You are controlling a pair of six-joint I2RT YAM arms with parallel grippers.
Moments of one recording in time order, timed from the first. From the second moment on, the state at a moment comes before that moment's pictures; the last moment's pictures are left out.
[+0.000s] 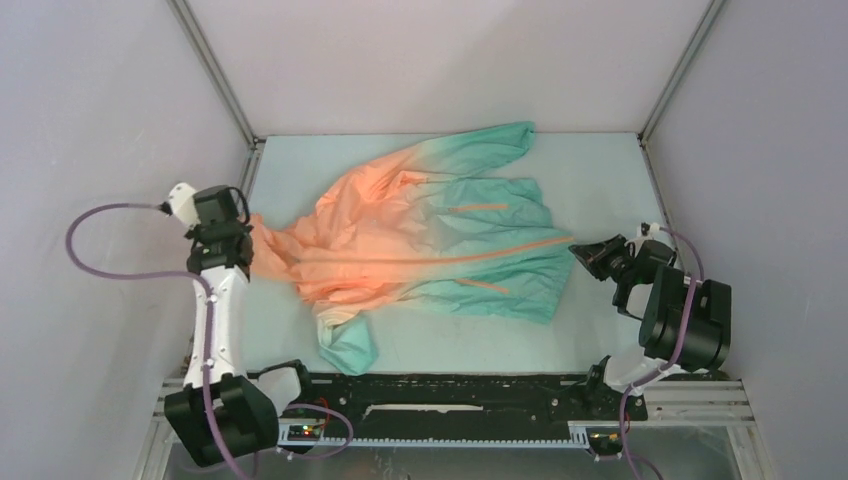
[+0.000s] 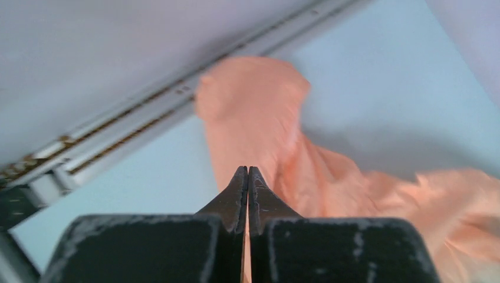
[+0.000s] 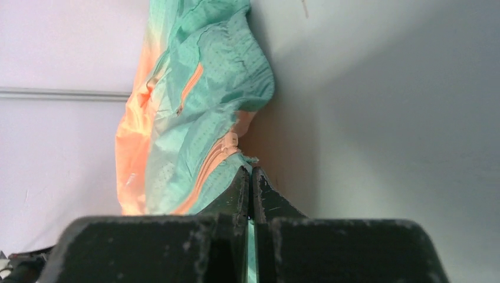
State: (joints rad) left arm 0.22 1.07 0.95 -0.50 -0.44 -0.58; right arm -0.39 1.55 0.35 0.71 -0.72 0.84
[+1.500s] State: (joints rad) left arm -0.34 0.41 1.60 -0.52 0.08 -0.30; right arm 0.30 0.42 1.79 -0.87 -0.03 0.30
